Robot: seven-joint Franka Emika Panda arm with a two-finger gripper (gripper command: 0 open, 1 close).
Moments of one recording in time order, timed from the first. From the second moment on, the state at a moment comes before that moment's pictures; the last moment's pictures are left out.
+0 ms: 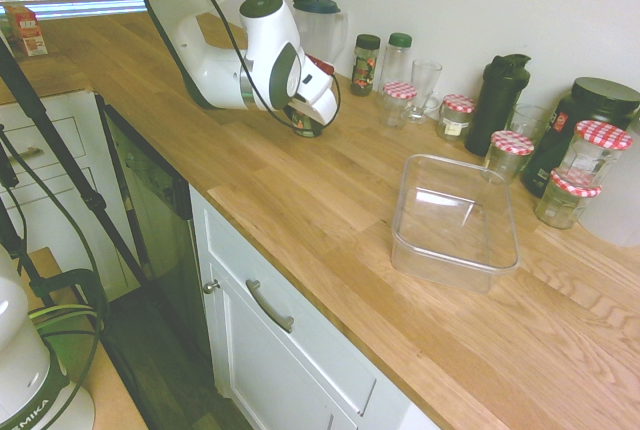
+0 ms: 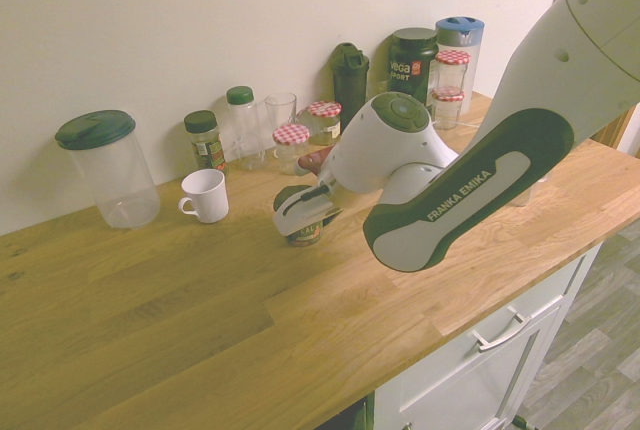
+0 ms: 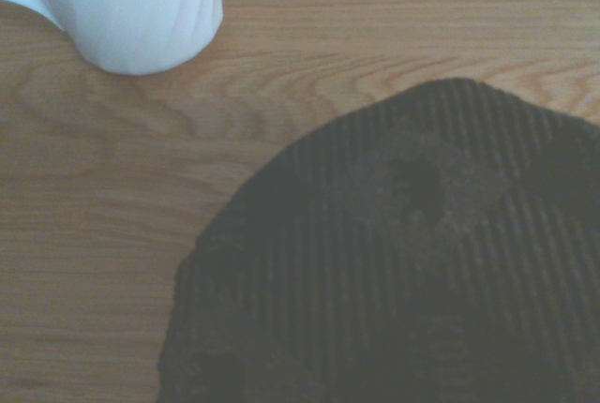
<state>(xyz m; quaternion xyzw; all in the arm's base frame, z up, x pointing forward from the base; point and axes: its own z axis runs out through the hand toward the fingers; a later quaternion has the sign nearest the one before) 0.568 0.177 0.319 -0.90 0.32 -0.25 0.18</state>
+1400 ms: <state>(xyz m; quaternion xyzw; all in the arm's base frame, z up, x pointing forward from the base) 0.501 -0.161 0.424 -0.78 0.54 -0.29 0.11</state>
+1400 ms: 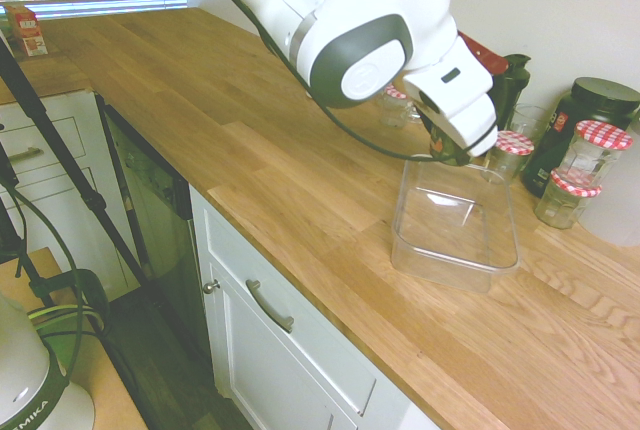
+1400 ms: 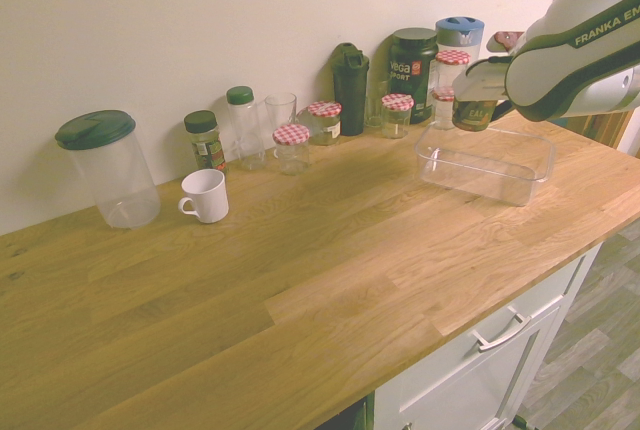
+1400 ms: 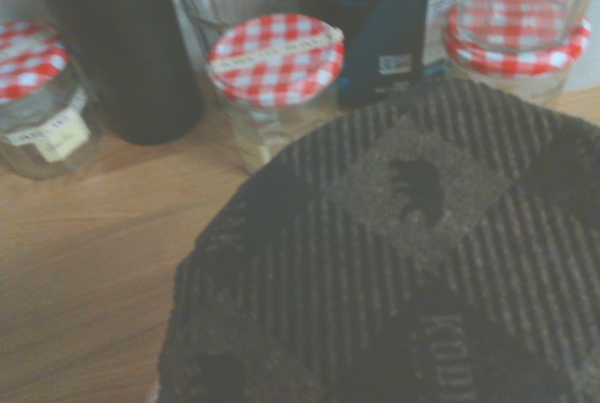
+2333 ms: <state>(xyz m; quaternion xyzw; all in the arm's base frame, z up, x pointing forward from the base) 0.518 -0.206 0.345 -0.78 0.59 -0.20 0.06</state>
